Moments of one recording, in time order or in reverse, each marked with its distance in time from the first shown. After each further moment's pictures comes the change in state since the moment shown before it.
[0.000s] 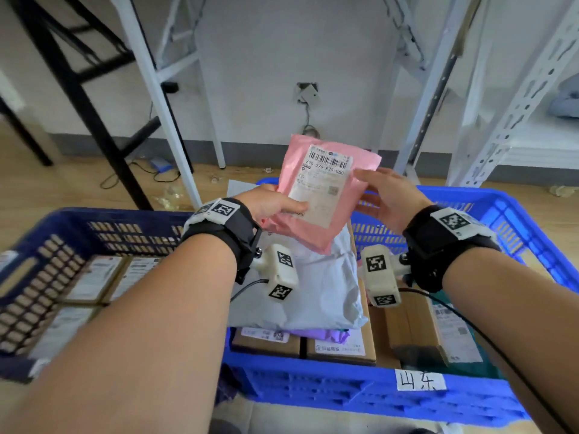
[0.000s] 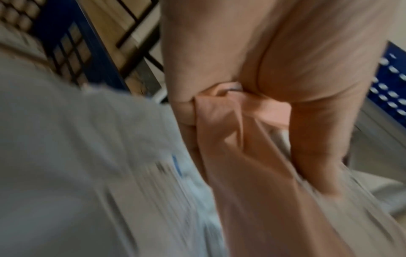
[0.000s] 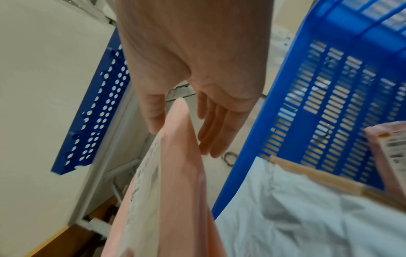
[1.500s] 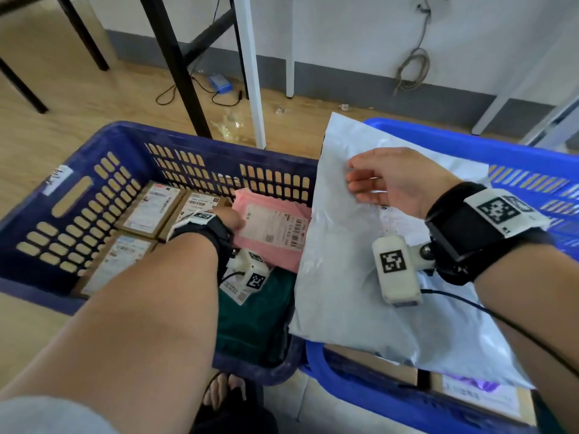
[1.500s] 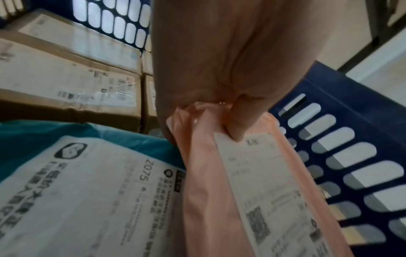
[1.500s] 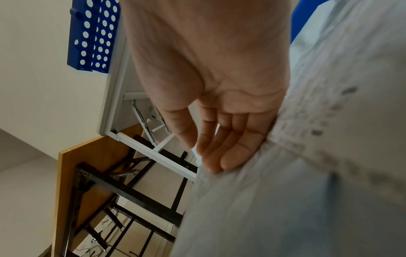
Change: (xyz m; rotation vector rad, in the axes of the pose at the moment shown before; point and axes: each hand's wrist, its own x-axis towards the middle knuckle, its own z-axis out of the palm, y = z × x) left_hand 0.060 -0.256 -0.193 0.193 0.400 -0.597; right_hand 0.051 0.092 0.167 -0.413 -0.316 0.221
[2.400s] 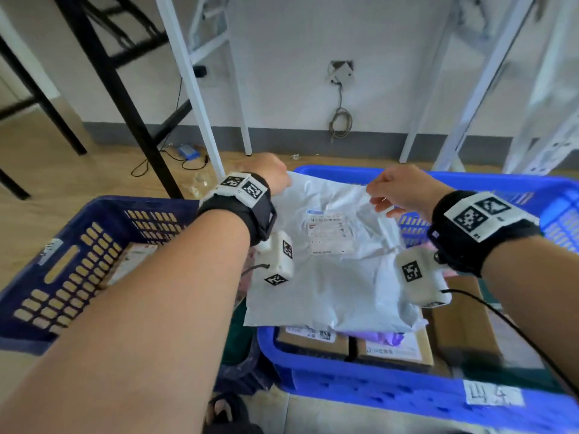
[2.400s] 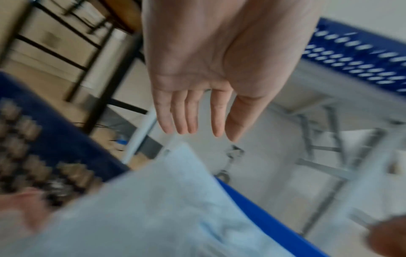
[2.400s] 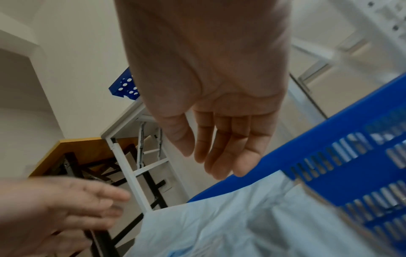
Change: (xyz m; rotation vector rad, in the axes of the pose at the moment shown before) left_hand -0.200 0.189 0.024 0.425 0.264 0.702; right_hand -0.081 -0.010 -0.118 -0.445 0.293 -0.119
